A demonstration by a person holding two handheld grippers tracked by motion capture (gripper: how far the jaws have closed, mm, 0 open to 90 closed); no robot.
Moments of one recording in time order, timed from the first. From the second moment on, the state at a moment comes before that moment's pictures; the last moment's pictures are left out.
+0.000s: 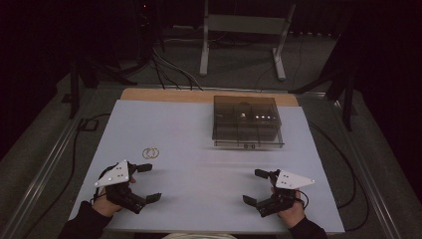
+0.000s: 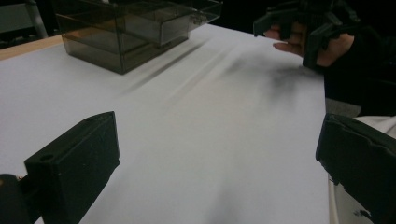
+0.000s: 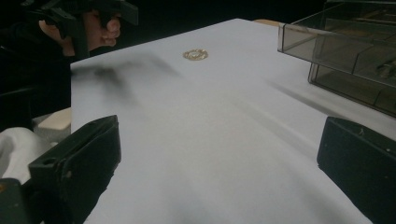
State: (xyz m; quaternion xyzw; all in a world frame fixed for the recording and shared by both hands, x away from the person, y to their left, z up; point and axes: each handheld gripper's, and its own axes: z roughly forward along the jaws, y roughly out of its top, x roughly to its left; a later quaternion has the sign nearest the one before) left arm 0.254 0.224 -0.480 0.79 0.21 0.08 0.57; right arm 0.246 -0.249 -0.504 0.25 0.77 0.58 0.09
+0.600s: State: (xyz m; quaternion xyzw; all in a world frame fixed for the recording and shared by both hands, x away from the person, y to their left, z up) left arm 0.274 0.228 -0.467 0.78 0.24 0.10 0.58; right arm 0.246 -0.251 -0.504 0.26 0.77 0.58 0.09
